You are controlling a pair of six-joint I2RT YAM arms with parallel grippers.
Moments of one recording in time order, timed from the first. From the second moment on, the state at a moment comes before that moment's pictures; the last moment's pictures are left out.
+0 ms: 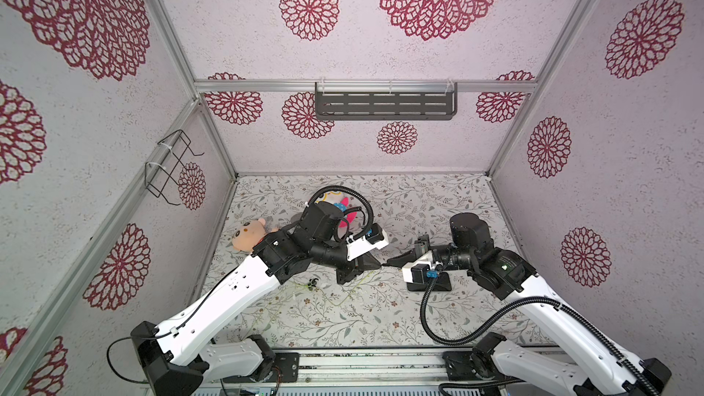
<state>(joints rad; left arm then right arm) -0.79 1.22 1.28 -0.74 0.56 0.36 0.65 0.98 0.99 -0.49 -0.78 -1.11</state>
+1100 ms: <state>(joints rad) -0.89 1.14 1.14 -0.45 0.32 0.48 0.66 0.92 0.83 -0.29 -0.68 -0.80</state>
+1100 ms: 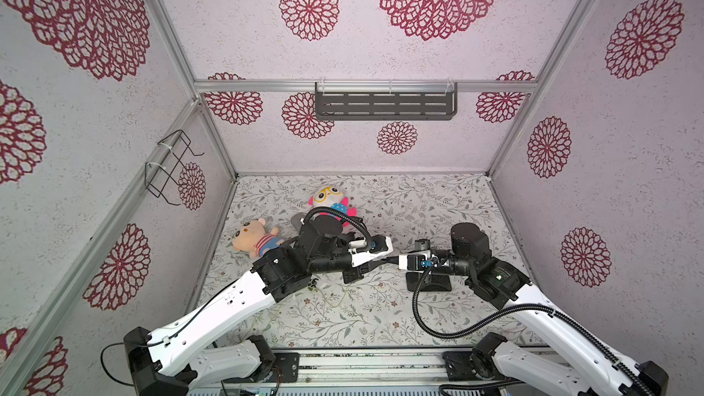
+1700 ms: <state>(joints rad) -0.90 1.18 1.16 -0.51 0.34 0.48 0.66 0.91 0.83 -0.29 -0.68 -0.80</state>
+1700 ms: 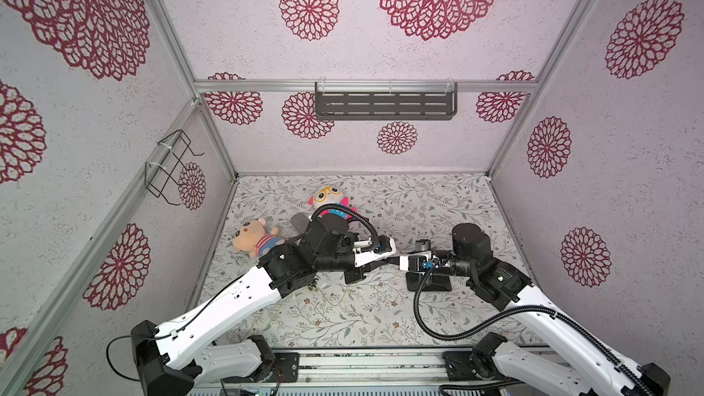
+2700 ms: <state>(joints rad) -0.86 1.23 1.13 -0.39 0.36 0.26 0.67 0.88 0.83 -0.39 -0.52 -0.74</state>
